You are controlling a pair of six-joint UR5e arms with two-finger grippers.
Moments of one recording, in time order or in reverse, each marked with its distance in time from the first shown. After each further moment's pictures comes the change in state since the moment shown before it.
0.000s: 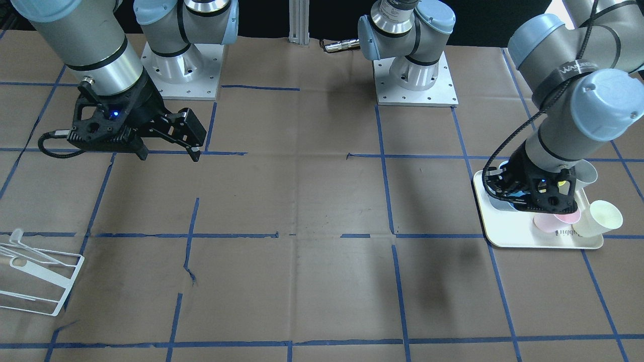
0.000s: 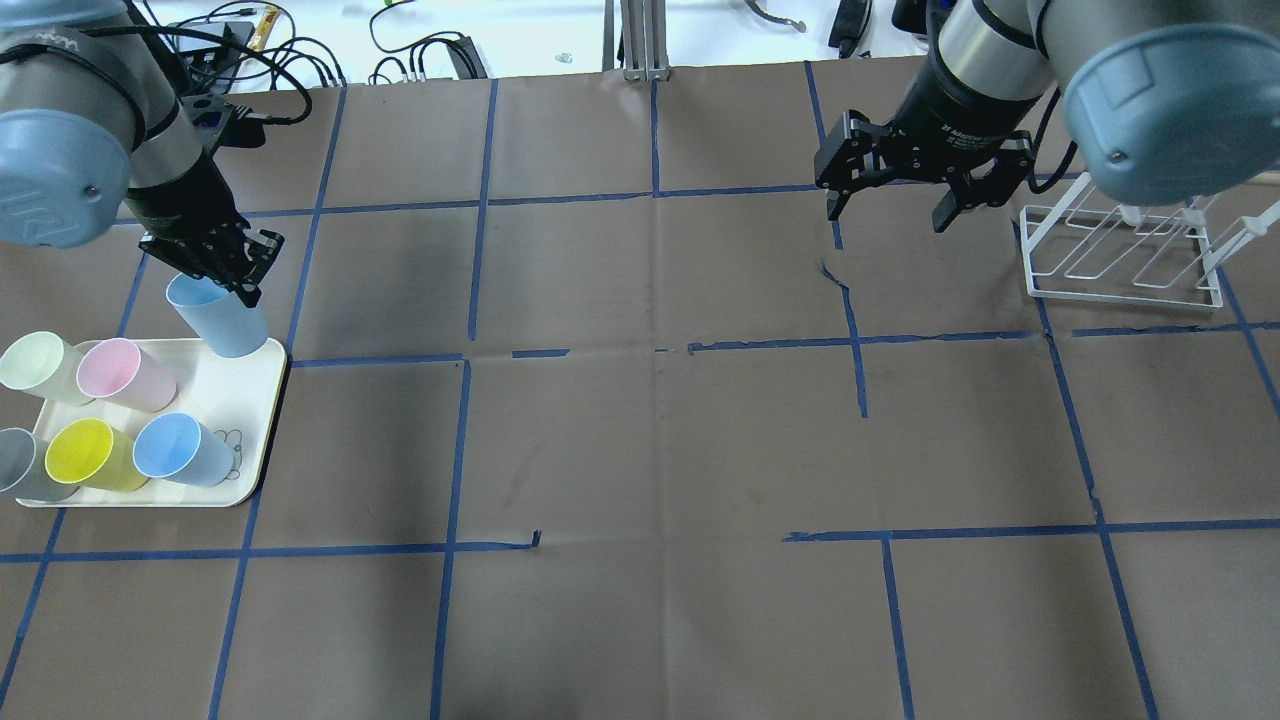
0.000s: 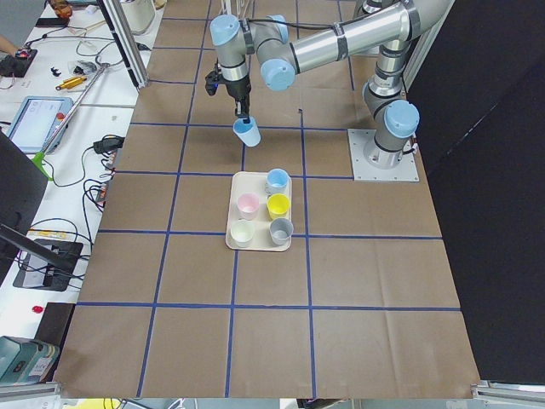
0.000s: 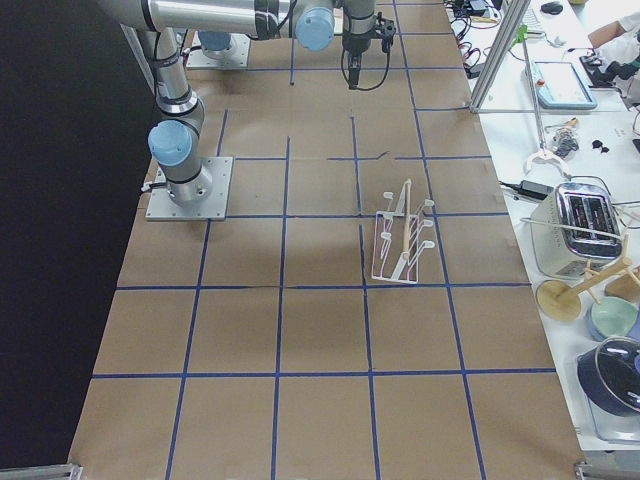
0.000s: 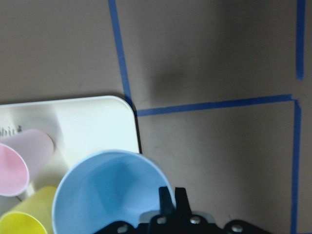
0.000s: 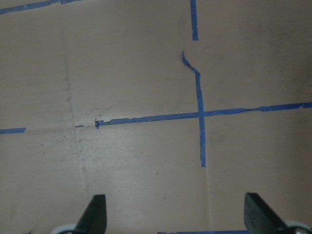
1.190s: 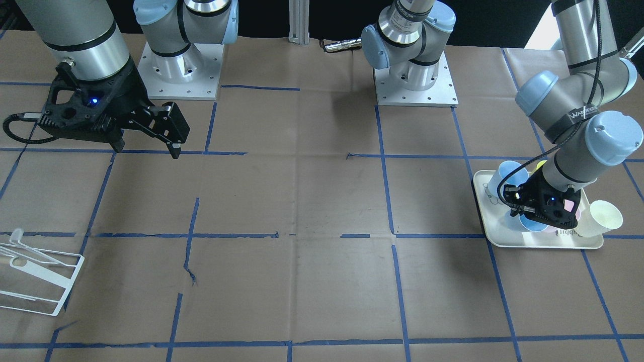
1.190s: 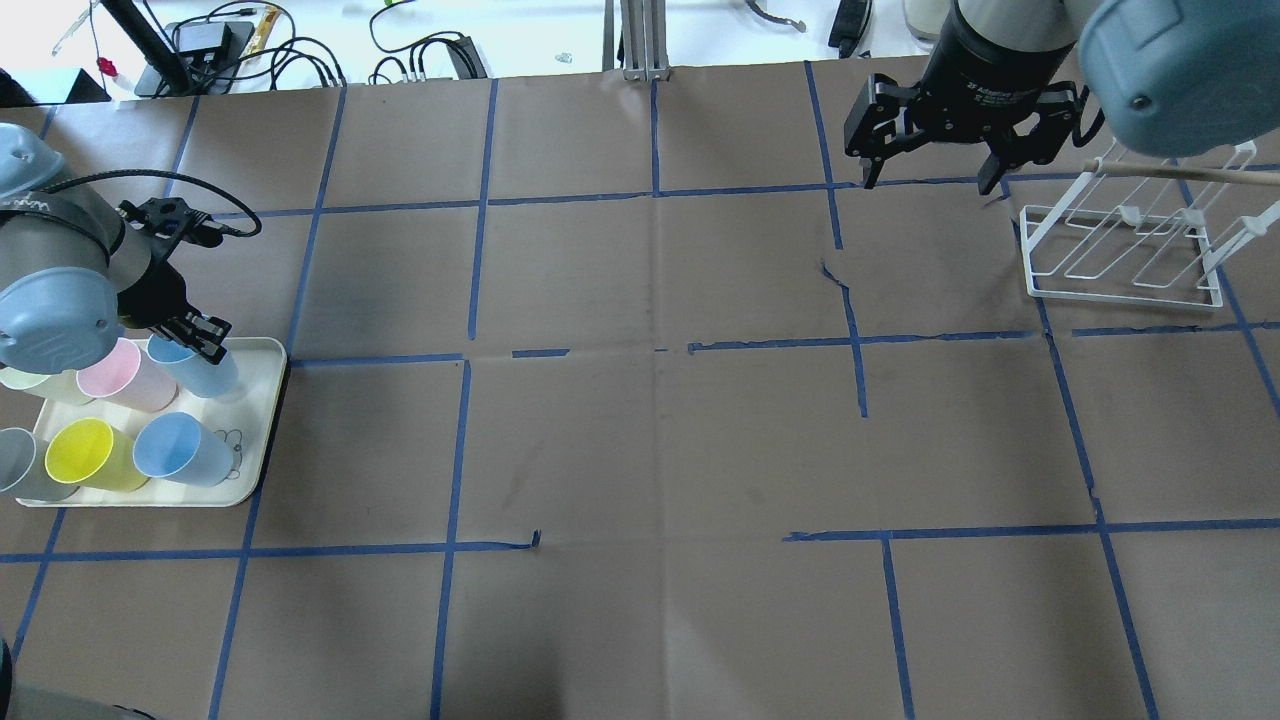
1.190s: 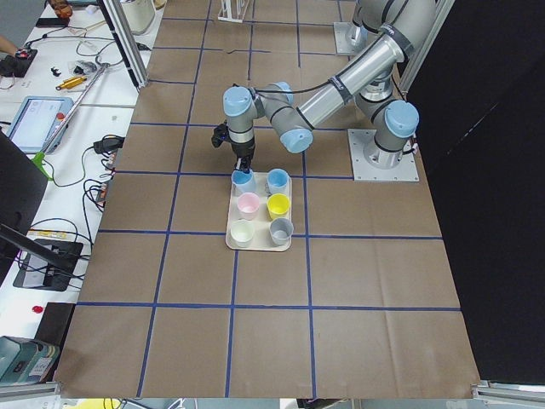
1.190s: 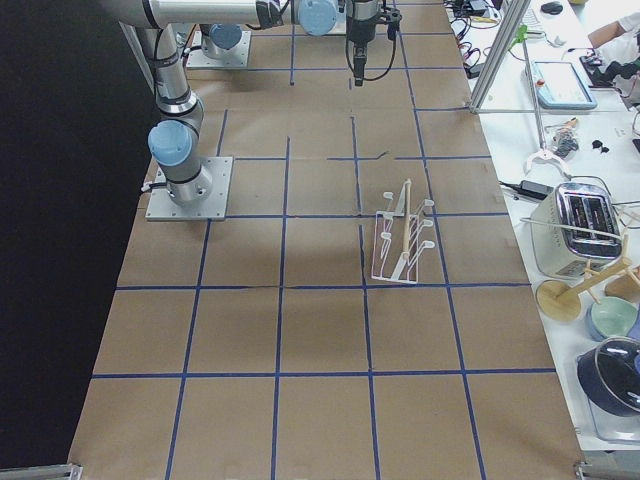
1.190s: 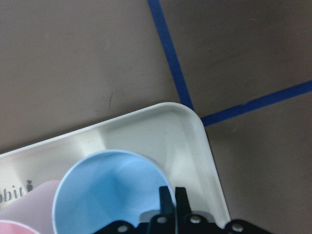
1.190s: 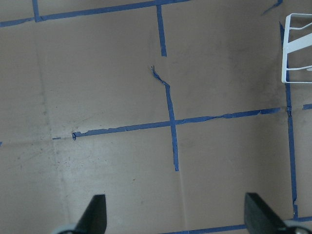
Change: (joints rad) left arm 0.193 -0.061 -0.241 0.356 -0.088 0.363; right arm 0.007 0.010 -0.083 0.070 -0.089 0.032
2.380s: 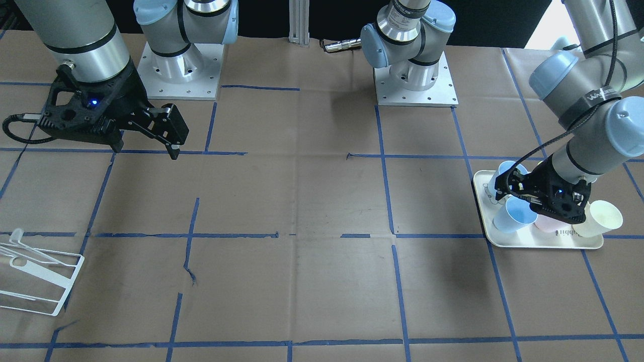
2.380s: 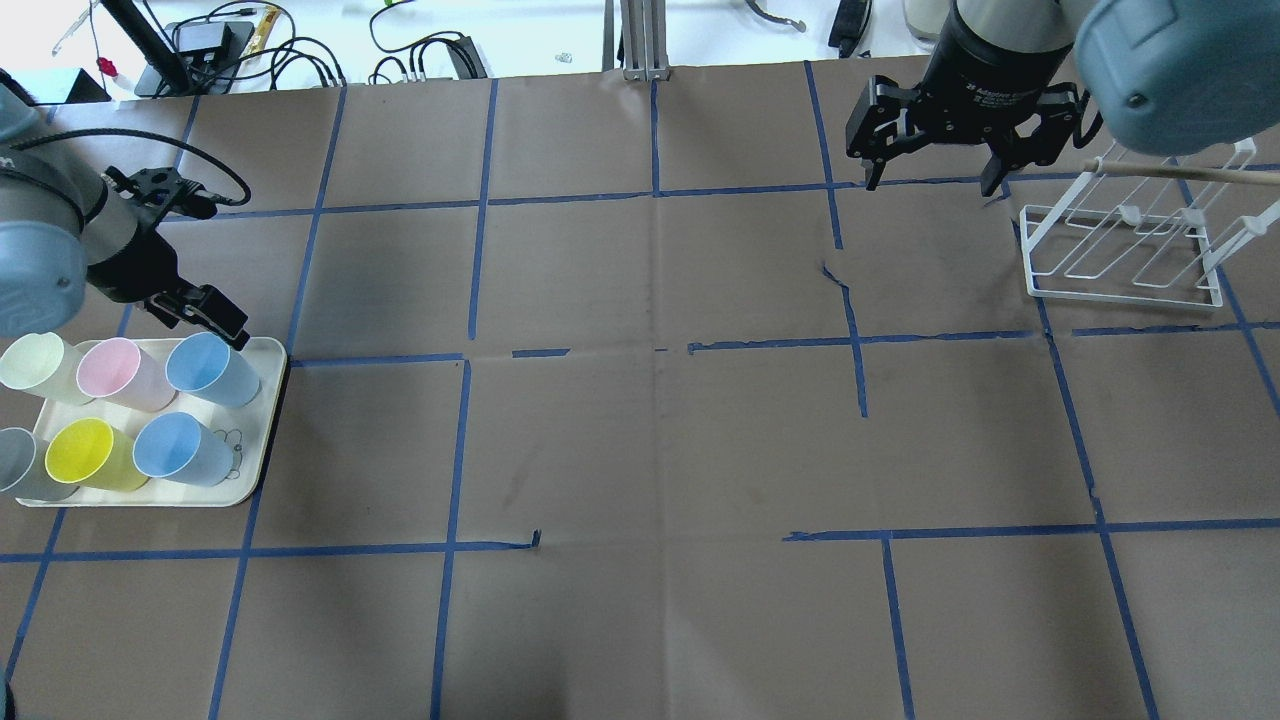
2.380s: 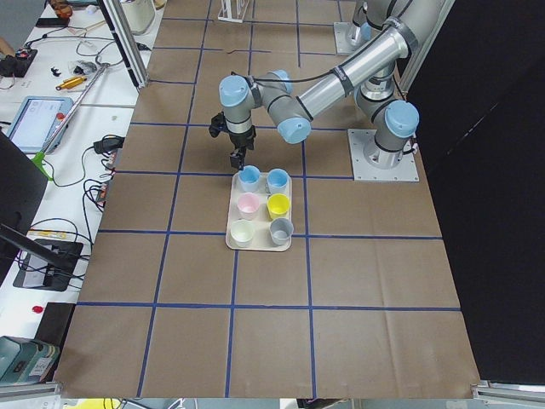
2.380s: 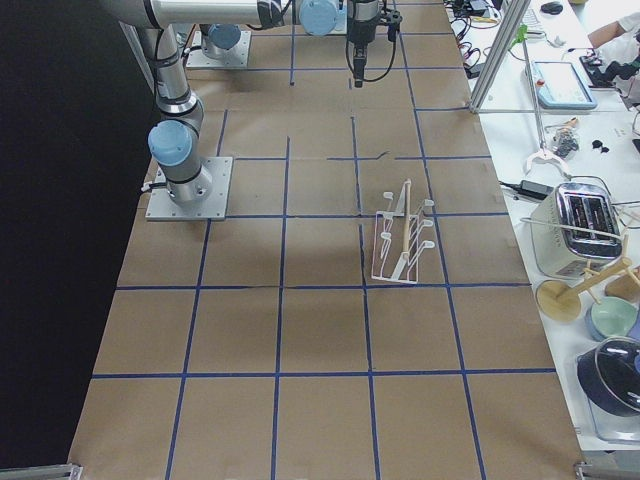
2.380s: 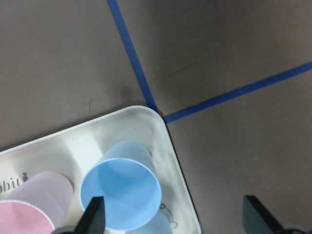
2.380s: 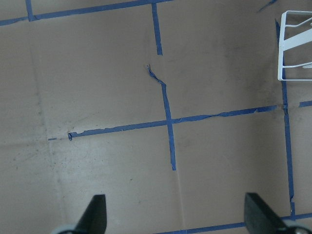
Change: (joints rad) left arm -0.052 0.063 0.153 -0.284 -0.014 -0.030; right arm 0.001 0.004 0.000 0.000 -0.007 0.008
